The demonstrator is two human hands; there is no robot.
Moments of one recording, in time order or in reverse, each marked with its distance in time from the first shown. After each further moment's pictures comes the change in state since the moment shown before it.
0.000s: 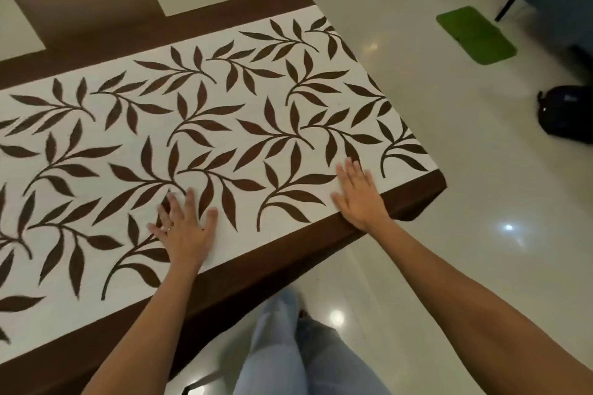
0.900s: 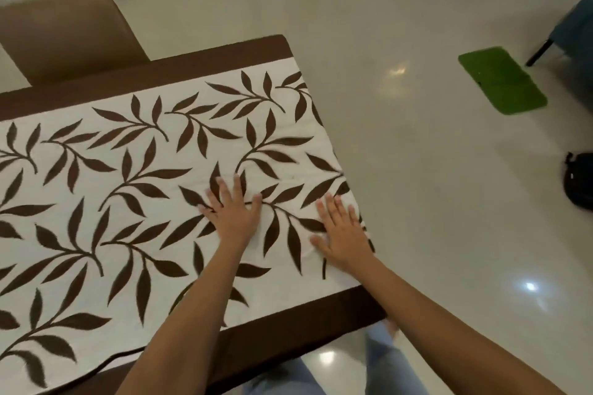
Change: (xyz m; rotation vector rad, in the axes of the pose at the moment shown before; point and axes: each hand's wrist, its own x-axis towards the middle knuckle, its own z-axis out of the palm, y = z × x) left_hand 0.116 0.287 0.037 -0.029 -0.045 -0.028; right_hand 0.110 0.123 -0.056 -0.007 -0.121 -0.156
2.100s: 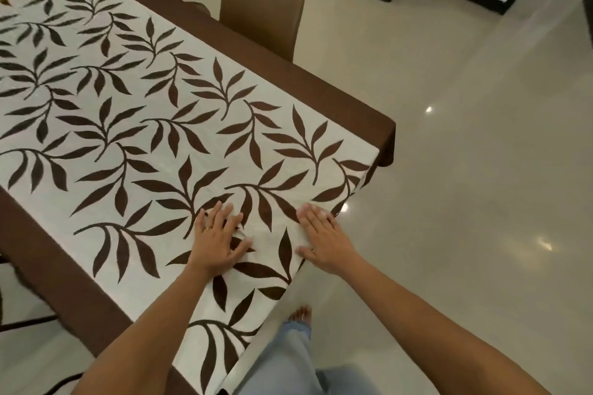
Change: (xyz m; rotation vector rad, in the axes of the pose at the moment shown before) left_hand 0.006 0.117 0.053 0.013 0.259 -0.381; right_hand 0.267 0.108 -0.128 -0.349 -0.352 -0.987
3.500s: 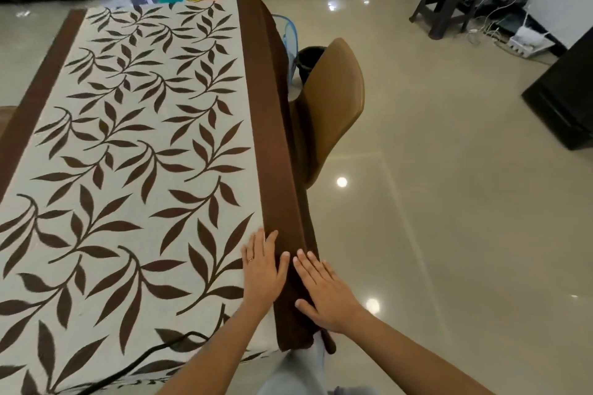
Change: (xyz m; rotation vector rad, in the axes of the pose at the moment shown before) left_hand 0.378 0.284 -0.018 -0.346 0.299 -0.971; right_hand 0.249 0.337 -0.199 -0.202 -0.257 -0.774
